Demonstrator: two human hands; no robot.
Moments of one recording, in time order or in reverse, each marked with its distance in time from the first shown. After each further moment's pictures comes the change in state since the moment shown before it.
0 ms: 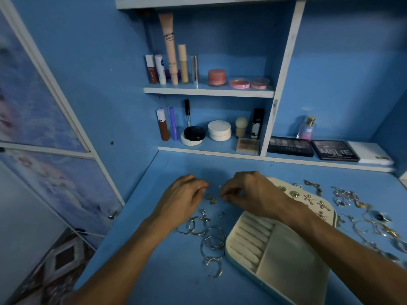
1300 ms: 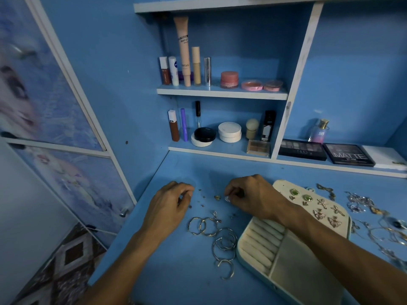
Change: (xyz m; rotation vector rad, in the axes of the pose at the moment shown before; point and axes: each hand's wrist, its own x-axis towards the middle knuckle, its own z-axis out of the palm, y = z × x) left_hand -0.036 -0.034 -0.007 -0.092 0.213 -0.159; right_hand 0.014 -0.001 0.021 0.052 0.013 0.047
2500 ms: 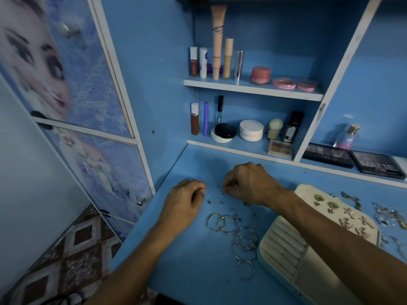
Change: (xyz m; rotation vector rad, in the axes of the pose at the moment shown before) left_hand -0.009 -0.017 0.002 -0.036 0.026 -0.048; right_hand 0.054 -0.043 0.010 -0.279 -0.104 -0.009
